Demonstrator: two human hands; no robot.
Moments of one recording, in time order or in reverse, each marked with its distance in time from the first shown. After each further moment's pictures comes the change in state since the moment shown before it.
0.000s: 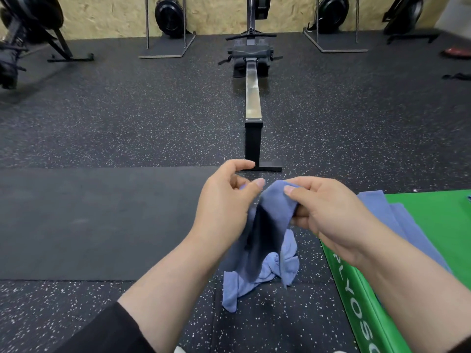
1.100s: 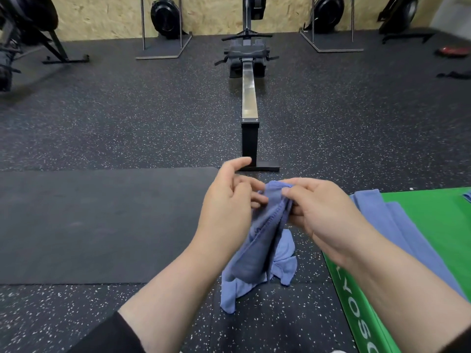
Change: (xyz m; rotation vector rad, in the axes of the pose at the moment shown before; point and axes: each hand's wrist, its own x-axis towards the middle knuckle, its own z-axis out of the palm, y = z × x) left_hand -0.013 0.012 0.011 -0.151 -0.060 -0.027; right_hand -0.001 0.000 0.005 0.012 0.079 -0.051
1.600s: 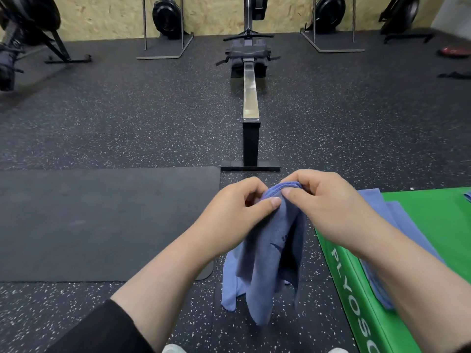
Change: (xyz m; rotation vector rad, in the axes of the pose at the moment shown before) left_hand 0.004 -0.006 -0.016 0.378 -0.321 0.125; right_hand -0.004 -0.012 -0.017 -0.584 -0.050 -0.248
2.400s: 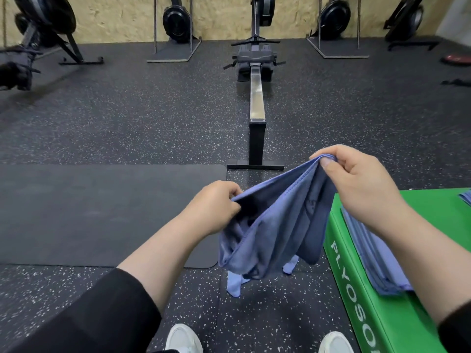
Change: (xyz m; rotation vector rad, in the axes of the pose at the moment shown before) left_hand -0.027 -0.018 -0.031 0.442 -0.002 -0.276; right_hand -0.025 -0.005 -0.027 -0.064 0.290 -0.085
